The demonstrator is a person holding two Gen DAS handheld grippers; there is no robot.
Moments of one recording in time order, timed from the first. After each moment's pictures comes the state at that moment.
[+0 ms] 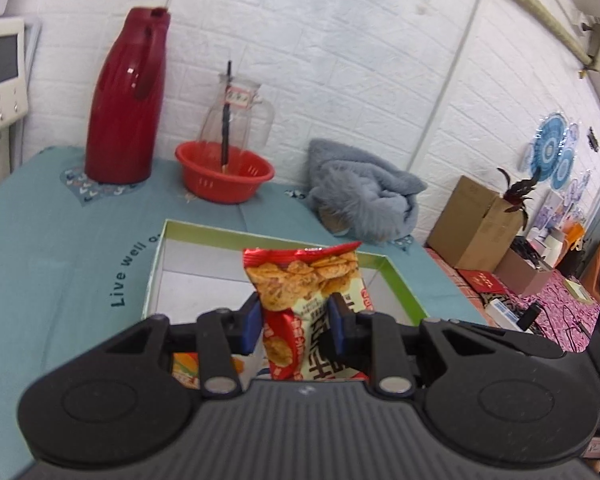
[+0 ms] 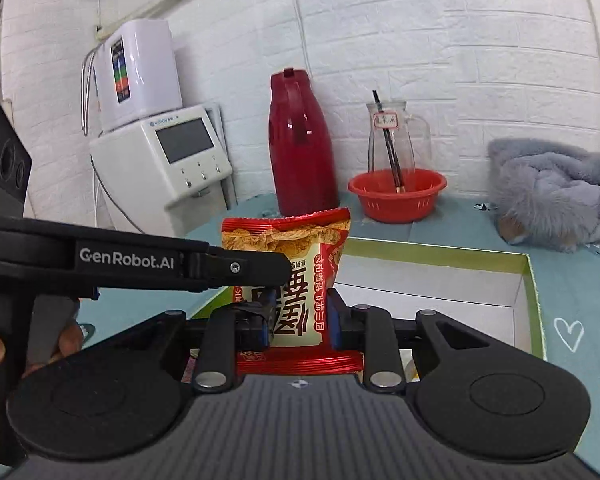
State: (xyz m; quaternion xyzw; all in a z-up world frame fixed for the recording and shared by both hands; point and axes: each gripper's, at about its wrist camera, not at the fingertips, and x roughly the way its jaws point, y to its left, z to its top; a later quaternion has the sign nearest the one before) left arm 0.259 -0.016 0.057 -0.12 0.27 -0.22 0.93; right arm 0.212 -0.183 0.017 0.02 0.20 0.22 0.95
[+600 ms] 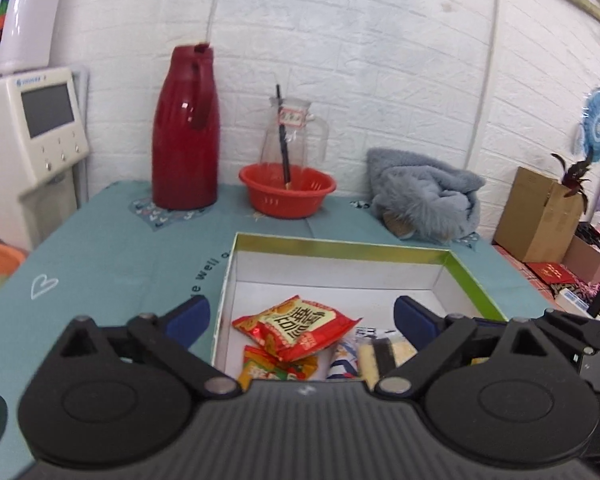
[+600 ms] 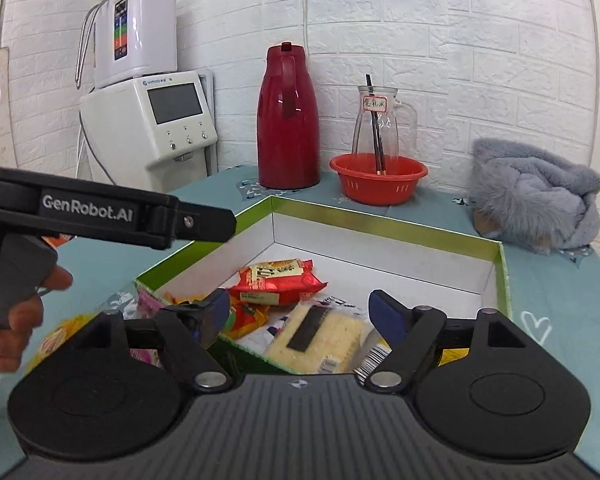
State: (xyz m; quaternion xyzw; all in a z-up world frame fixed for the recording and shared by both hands) left arm 0.219 -0.020 0.061 -0.04 0.23 -0.13 0.96; right arm 0.192 -0.194 0.009 -0.05 0.21 0.19 0.96
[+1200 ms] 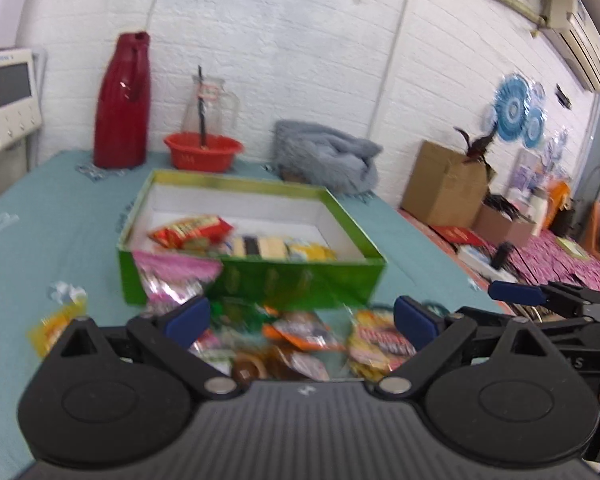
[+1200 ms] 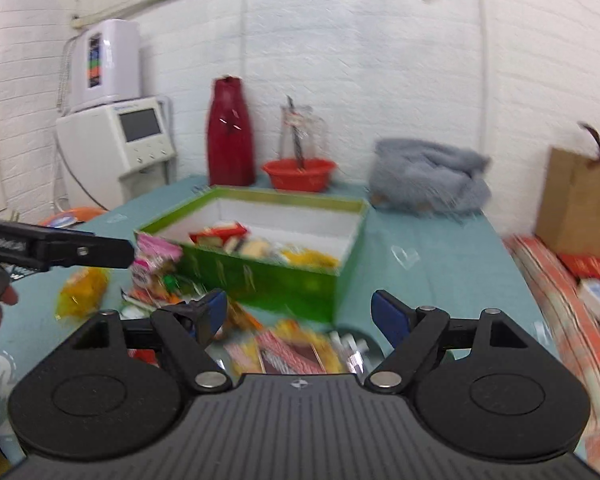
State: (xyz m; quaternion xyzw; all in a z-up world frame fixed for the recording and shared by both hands) left arm 0.085 -0.052 0.036 -0.06 0.25 -0.23 0.94; right arm 0.050 -0.298 0.005 -0.01 0.20 0.11 0.97
